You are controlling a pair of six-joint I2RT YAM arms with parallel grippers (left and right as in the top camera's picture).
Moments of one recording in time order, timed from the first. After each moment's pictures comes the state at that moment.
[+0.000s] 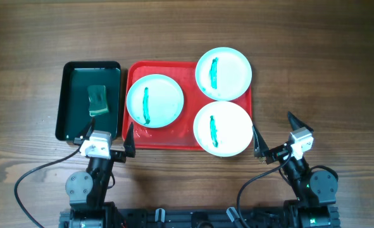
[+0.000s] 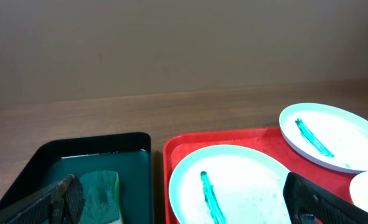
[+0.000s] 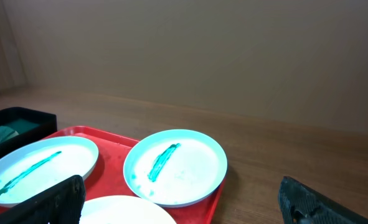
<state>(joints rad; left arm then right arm) 0.04 0.01 0.01 -0.06 0.19 0.02 0.08 0.01 0.01 0.02 -0.29 0.00</state>
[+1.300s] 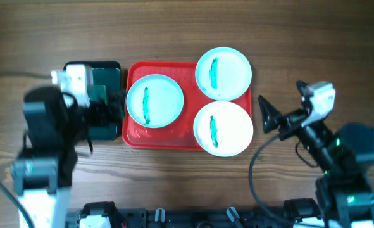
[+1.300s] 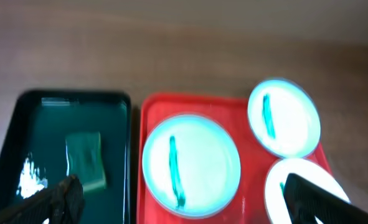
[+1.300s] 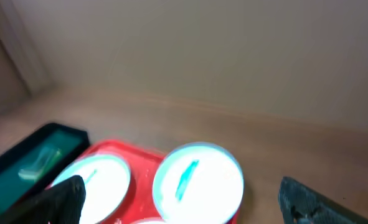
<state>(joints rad) 0.04 0.96 1.10 -0.82 0.25 -0.09 0.08 0.66 0.76 -0.35 -0.36 0.02</state>
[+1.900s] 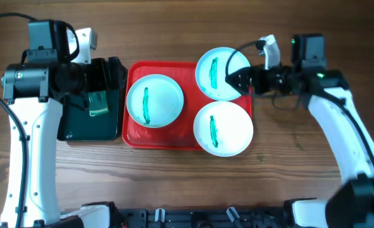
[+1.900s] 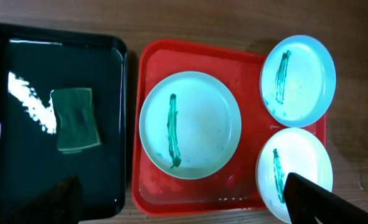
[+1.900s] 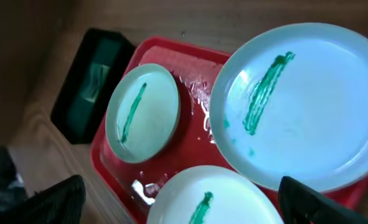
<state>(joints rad) 0.04 1.44 1.56 -1.19 0.26 -0.10 0.08 1.55 1.18 -0.59 -0.72 0.02</state>
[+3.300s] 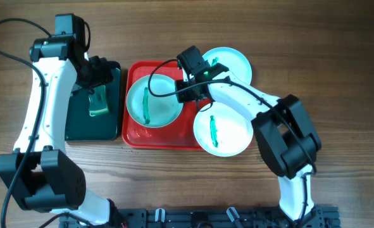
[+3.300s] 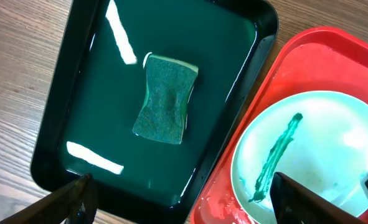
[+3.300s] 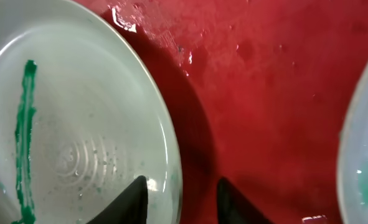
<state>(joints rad) 0.06 1.74 1.56 -1.17 -0.10 -0.32 0.60 2.12 1.48 -0.54 -0.16 0.42</state>
